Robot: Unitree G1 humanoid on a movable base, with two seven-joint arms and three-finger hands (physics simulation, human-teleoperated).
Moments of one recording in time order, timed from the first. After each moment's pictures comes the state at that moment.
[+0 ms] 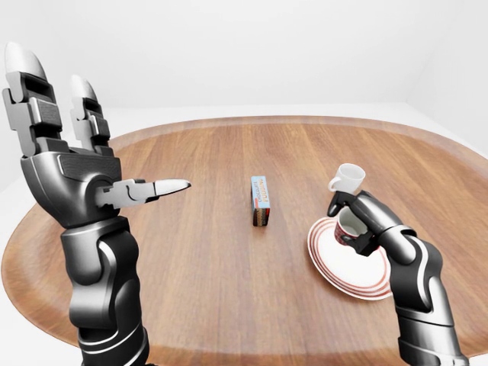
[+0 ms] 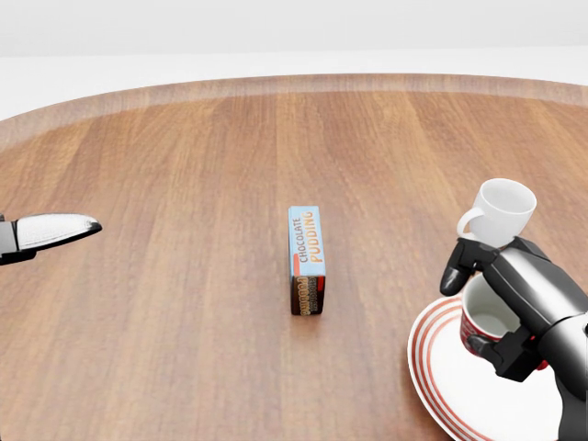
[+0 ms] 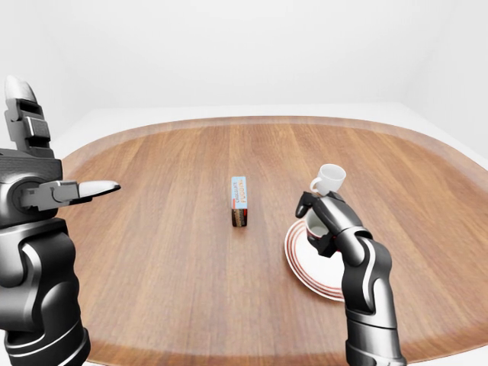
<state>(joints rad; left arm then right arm) -0.29 0.16 0.22 -0.62 -0.30 0.09 0.15 -0.16 -0.29 -0.25 -0.17 -0.87 0.09 0.64</state>
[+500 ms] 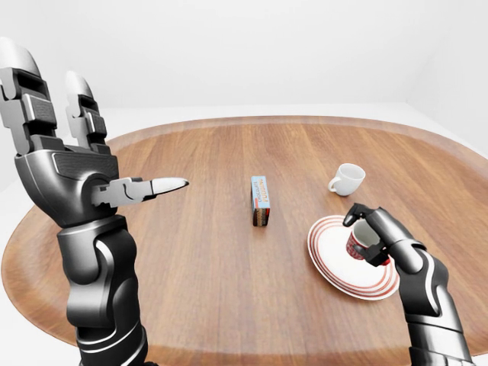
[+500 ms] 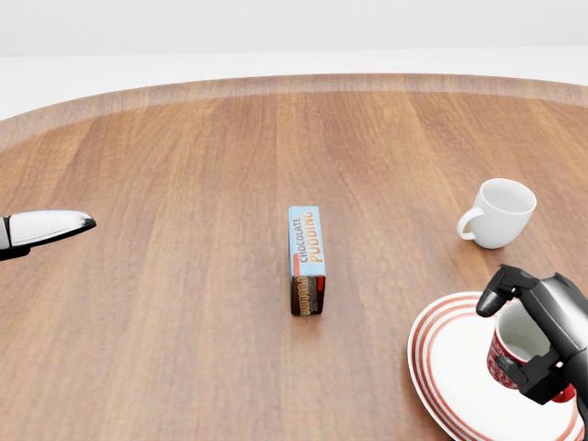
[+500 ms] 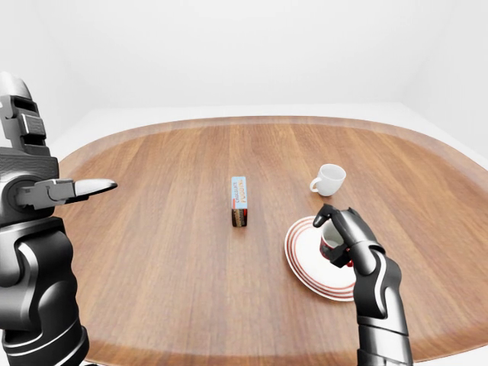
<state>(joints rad) -0.30 0.16 0.22 -0.62 -0.31 0.09 0.15 -0.11 -0.33 -0.31 0.04 -0.79 0.09 0.47</state>
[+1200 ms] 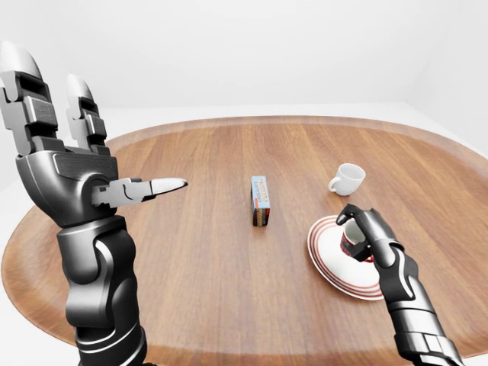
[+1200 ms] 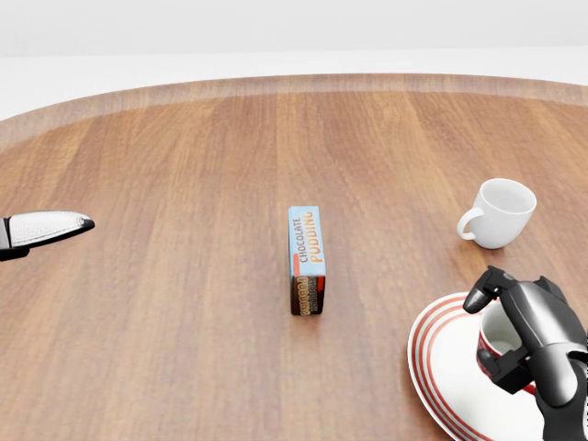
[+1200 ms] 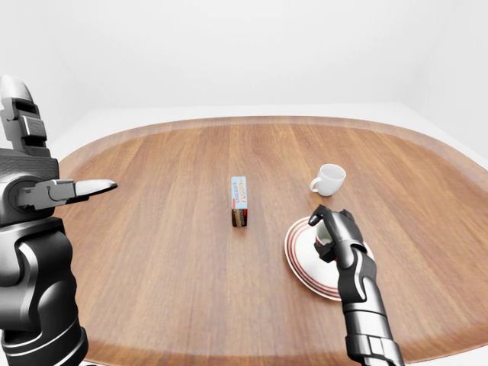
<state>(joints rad) -0.29 0.17 0.23 -0.62 -0.31 0.09 0.15 -0.20 -0.34 -0.21 0.32 -0.79 0.09 0.20</state>
